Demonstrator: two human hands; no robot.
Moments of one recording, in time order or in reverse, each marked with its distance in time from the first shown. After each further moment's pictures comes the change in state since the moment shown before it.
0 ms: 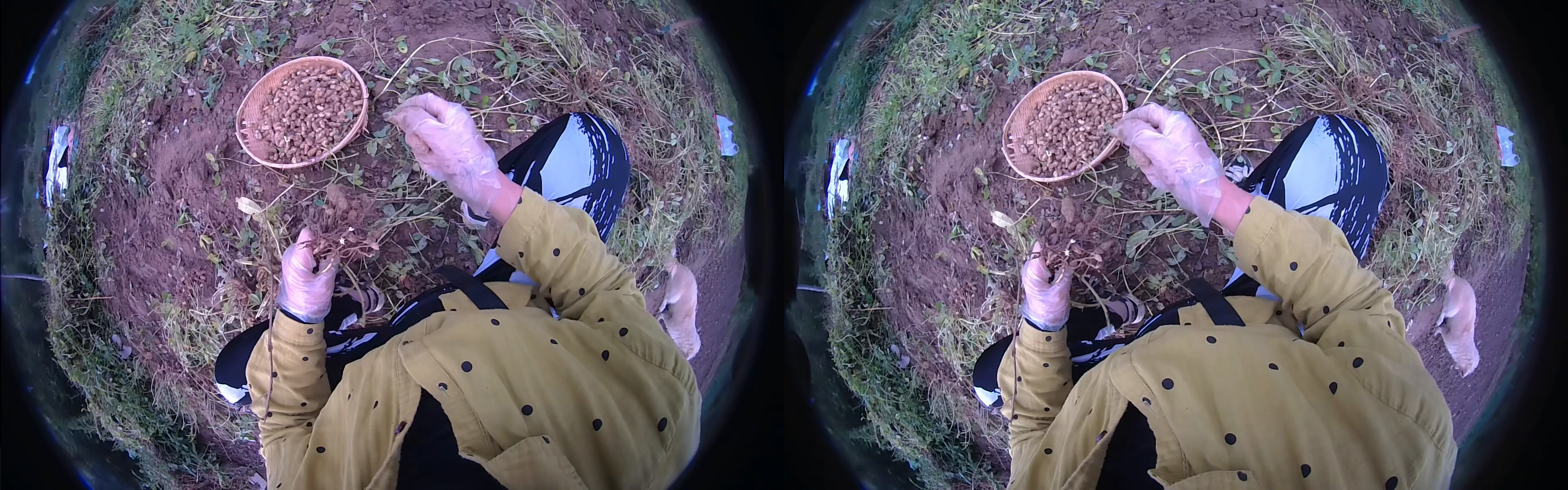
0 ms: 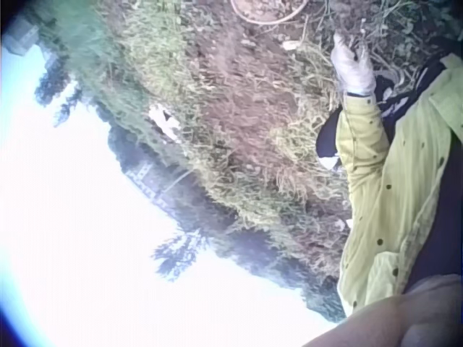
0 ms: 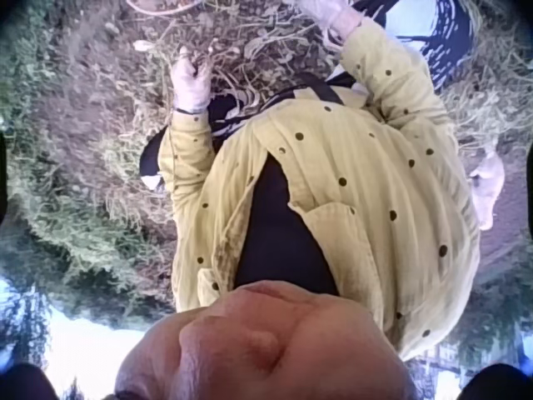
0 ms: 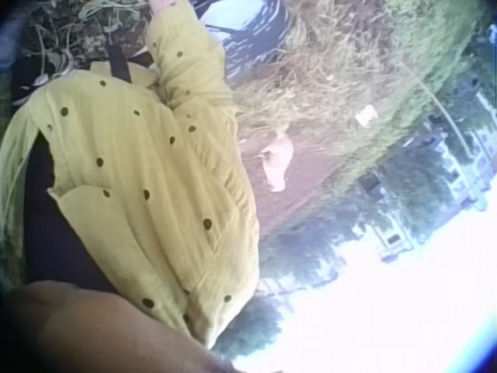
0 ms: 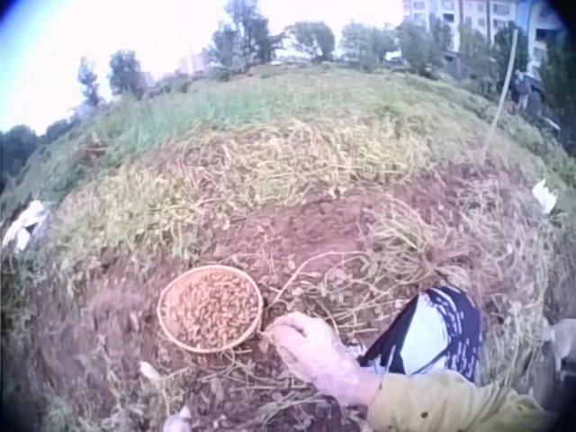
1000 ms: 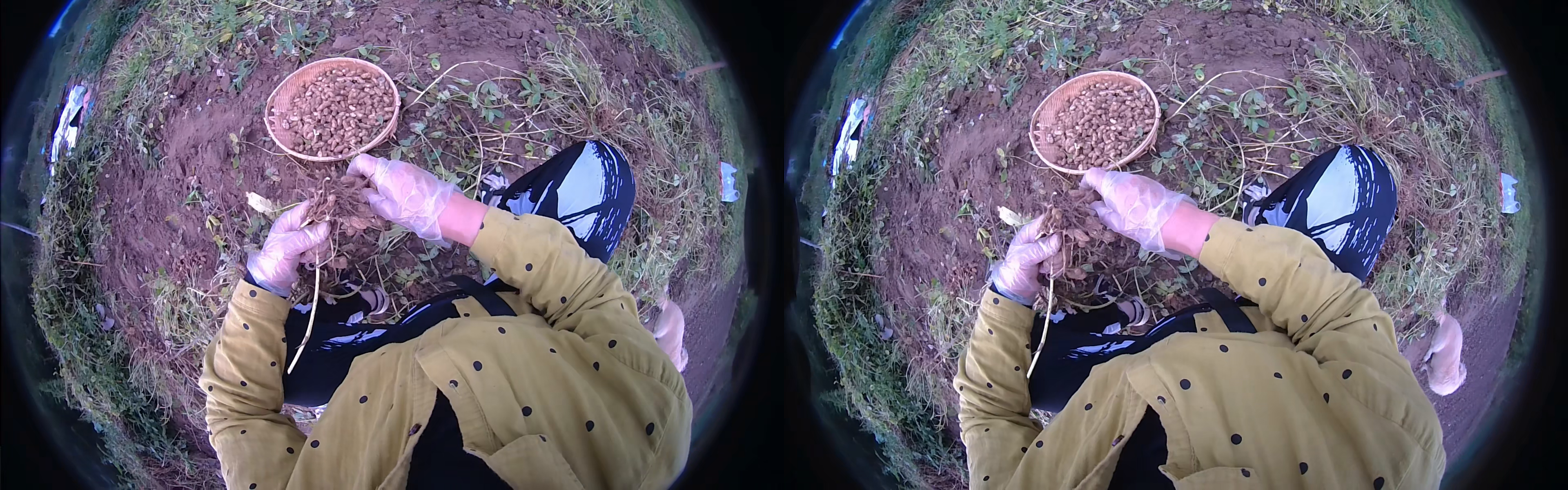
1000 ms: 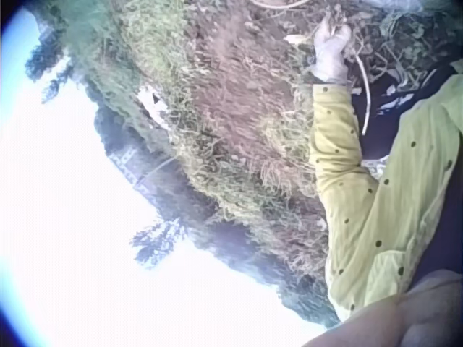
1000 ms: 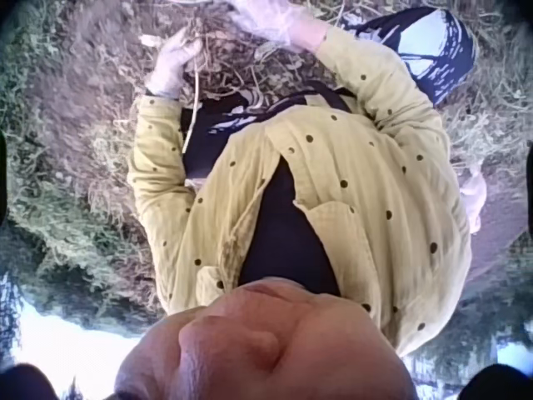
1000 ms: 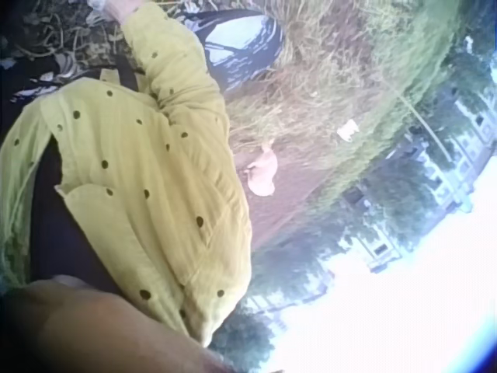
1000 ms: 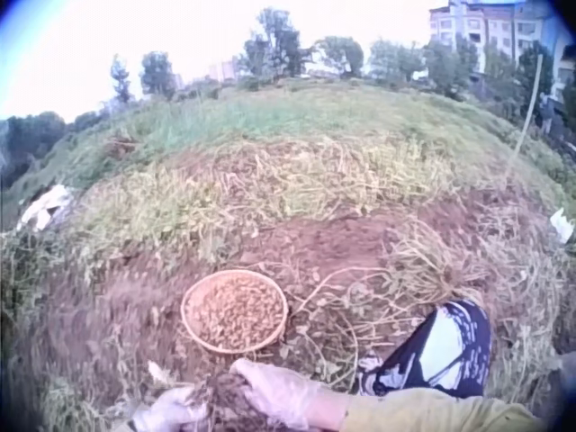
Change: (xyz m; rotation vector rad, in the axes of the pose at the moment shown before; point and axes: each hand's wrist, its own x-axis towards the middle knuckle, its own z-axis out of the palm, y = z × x) left_hand 0.011 -0.004 -0.076 -0.900 -0.224 -0.634; right_hand 0.010 0.035 0.081 -0.907 -0.425 -0.317
